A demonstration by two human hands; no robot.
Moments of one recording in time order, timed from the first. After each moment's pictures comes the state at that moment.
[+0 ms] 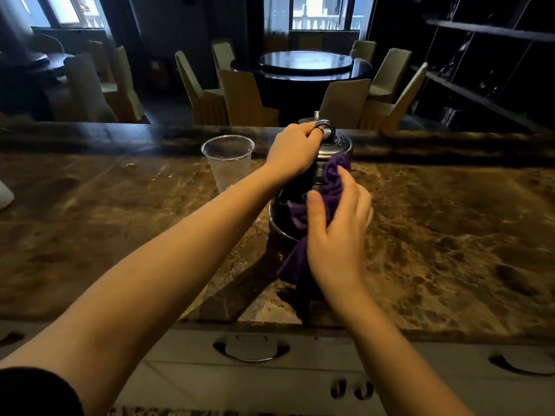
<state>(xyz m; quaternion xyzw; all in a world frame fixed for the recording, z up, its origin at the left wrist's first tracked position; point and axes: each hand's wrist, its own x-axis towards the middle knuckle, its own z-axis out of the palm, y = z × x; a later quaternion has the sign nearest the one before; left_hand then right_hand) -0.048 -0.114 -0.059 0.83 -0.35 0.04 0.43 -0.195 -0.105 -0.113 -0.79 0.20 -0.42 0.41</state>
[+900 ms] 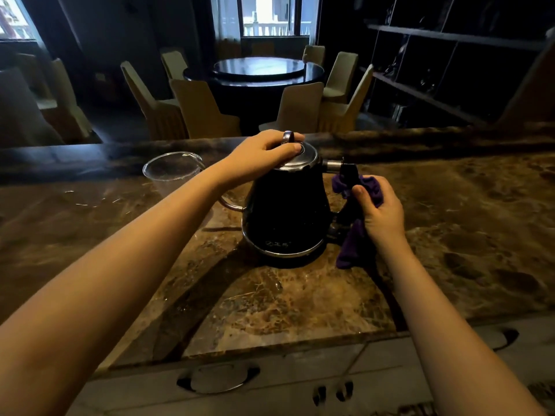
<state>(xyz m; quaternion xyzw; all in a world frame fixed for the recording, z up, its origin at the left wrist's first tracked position) -0.044 -0.126 -0.045 0.75 -0.52 -0.09 0.39 -0.203 -0.277 -0.143 -0.75 0.22 -0.43 0.45</state>
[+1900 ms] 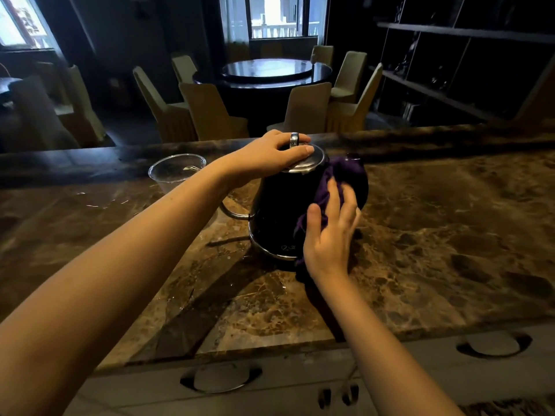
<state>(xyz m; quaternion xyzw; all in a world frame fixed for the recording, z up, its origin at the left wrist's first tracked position) -0.052 -0.136 -0.034 0.79 -0.48 -0.18 0.34 -0.180 -0.183 -0.156 -0.78 0.24 -0.48 0.34</state>
